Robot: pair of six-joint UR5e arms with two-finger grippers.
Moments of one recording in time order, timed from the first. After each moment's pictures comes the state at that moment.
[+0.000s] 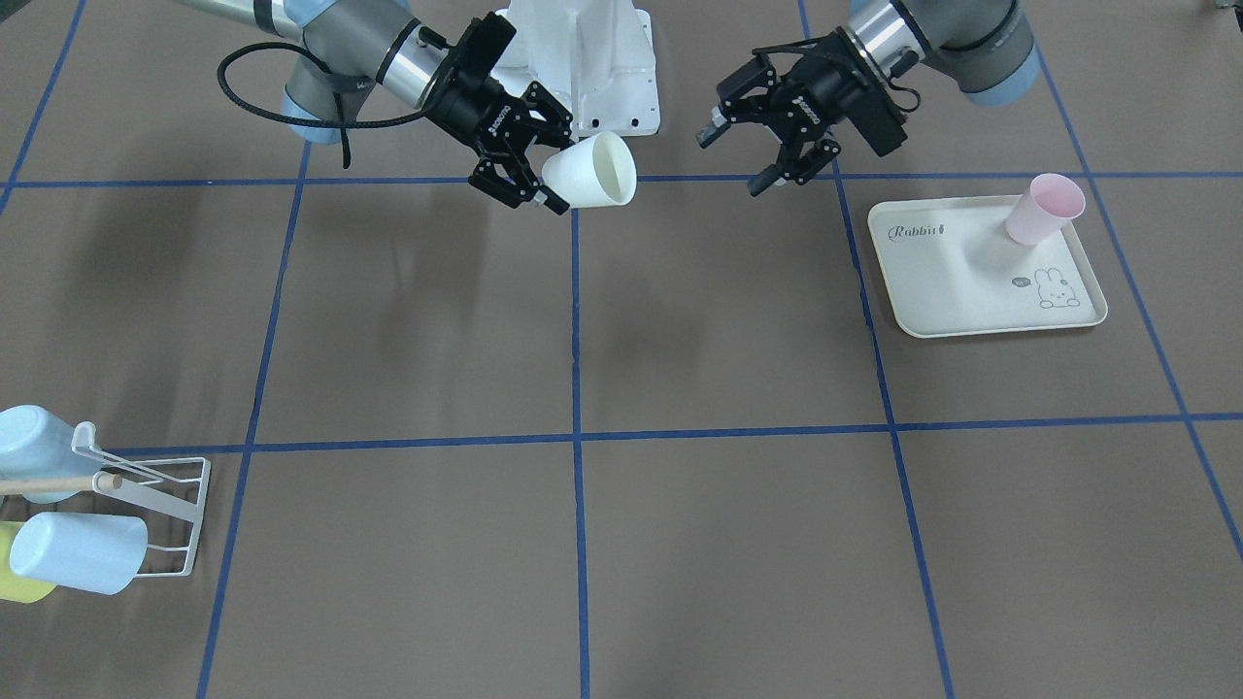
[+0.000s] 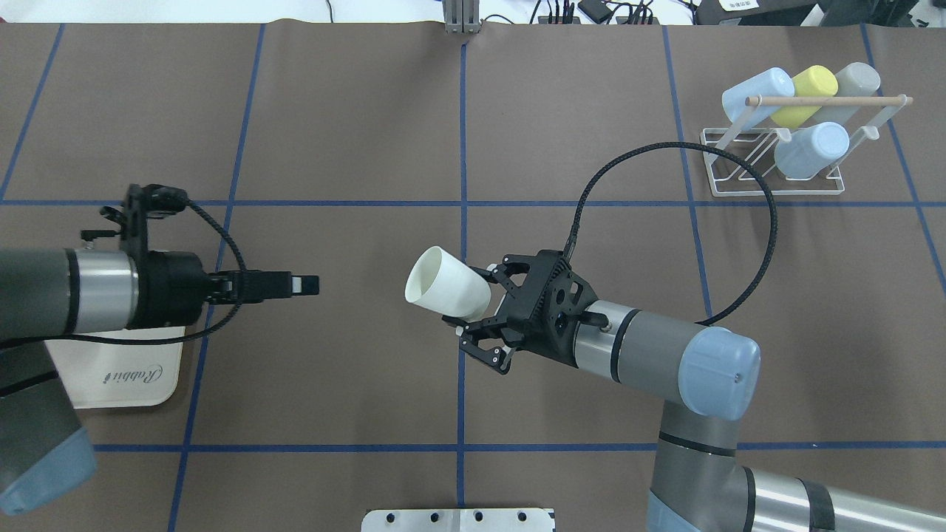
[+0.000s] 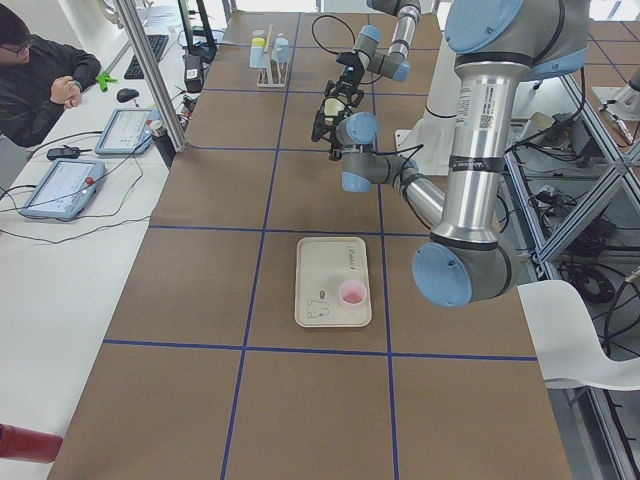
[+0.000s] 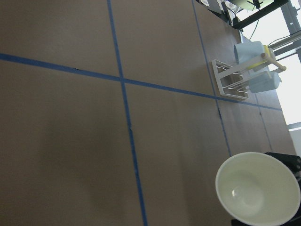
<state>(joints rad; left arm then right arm) -0.60 -1.63 -1.99 -2.65 -1.88 -1.31 0.33 -1.19 1.76 -0.46 1.45 0.29</state>
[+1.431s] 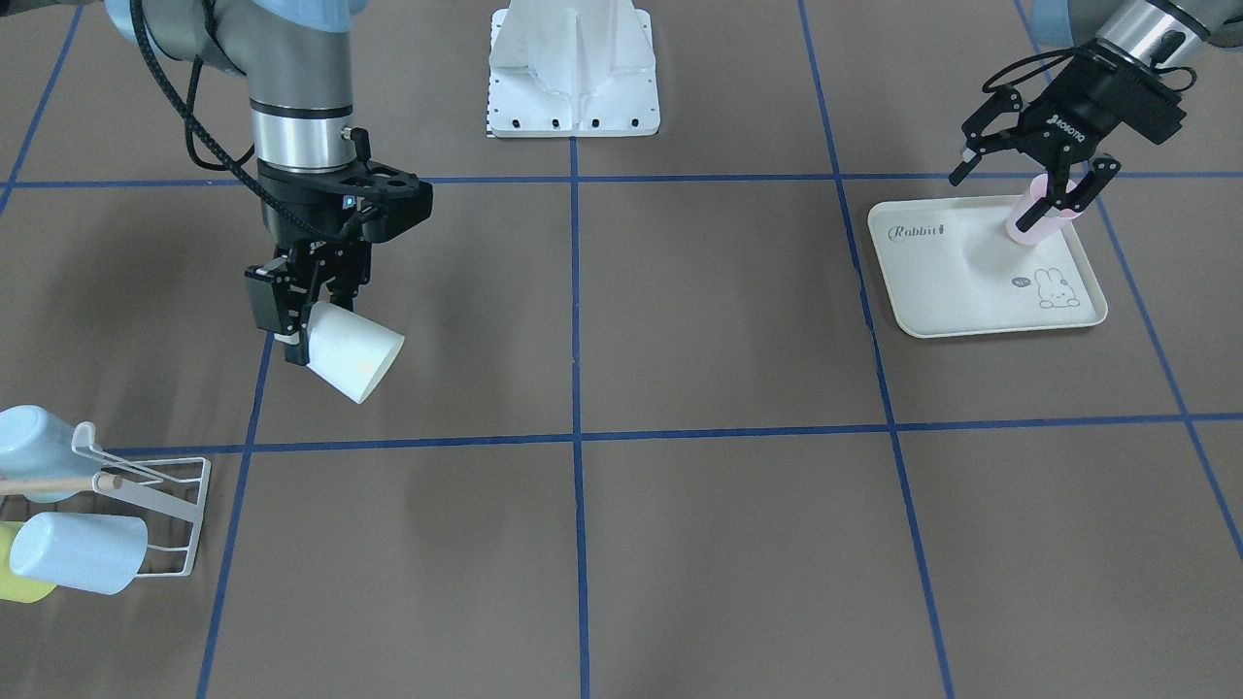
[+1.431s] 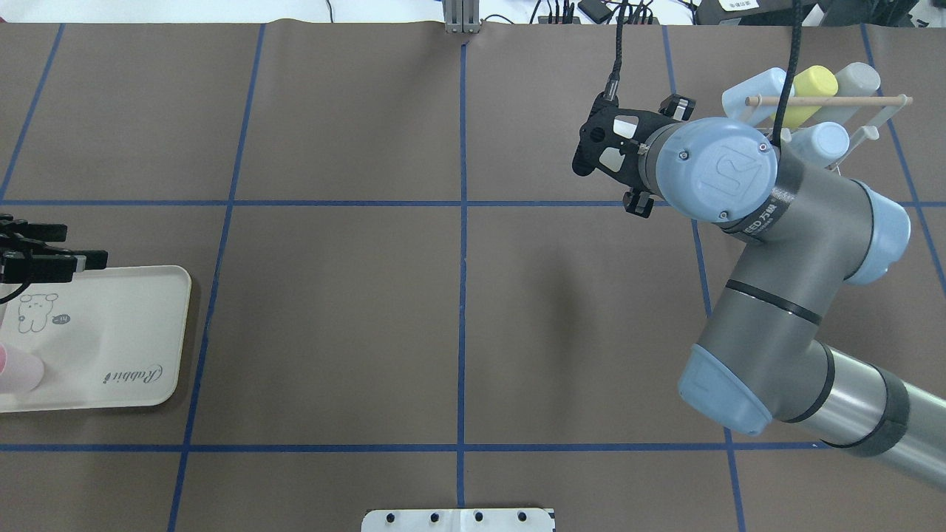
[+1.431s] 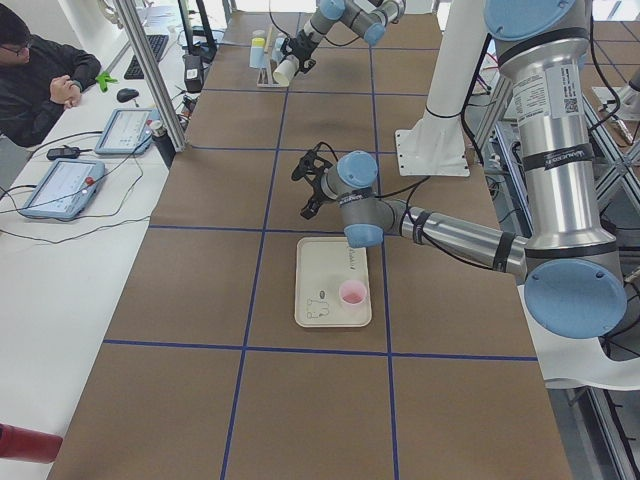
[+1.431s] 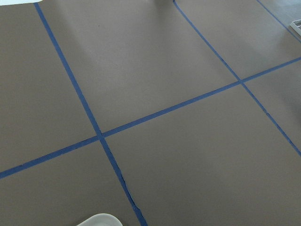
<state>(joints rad) -0.94 -1.36 -1.98 -2.66 -2.10 -0.76 0.65 -1.11 1.98 -1.69 1.35 -0.16</state>
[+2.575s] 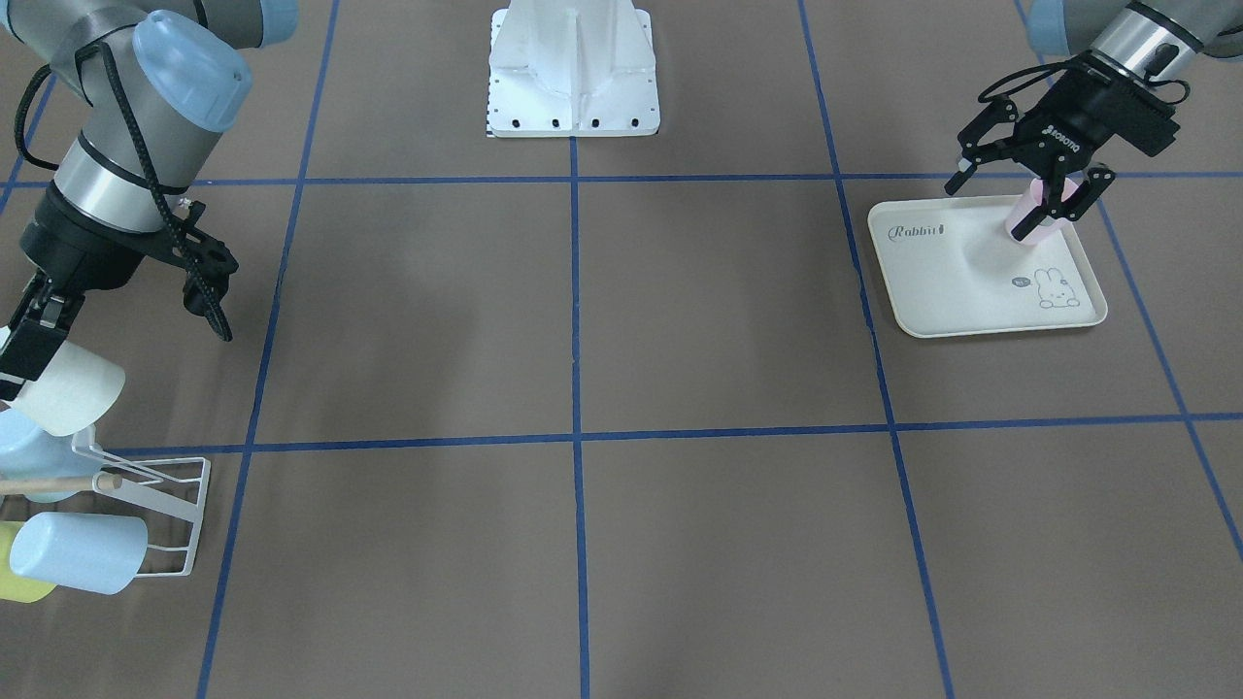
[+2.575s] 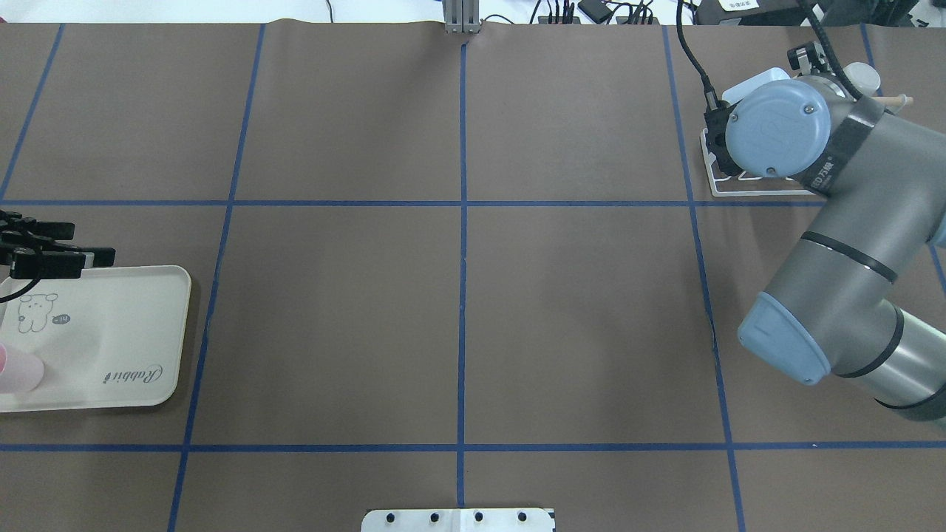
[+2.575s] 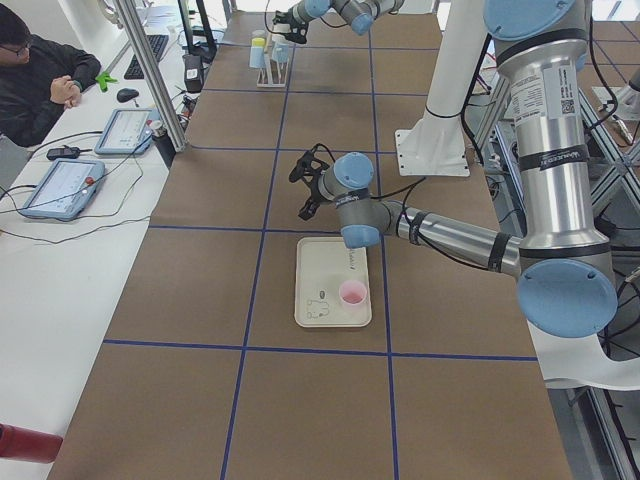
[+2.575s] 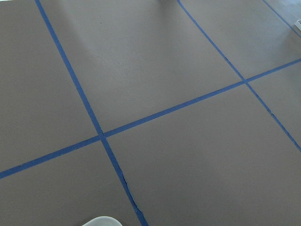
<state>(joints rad) -0.94 -1.37 -1.96 -2.66 -2.10 -0.77 0.78 -1.21 1.97 -2.02 1.11 -0.77</state>
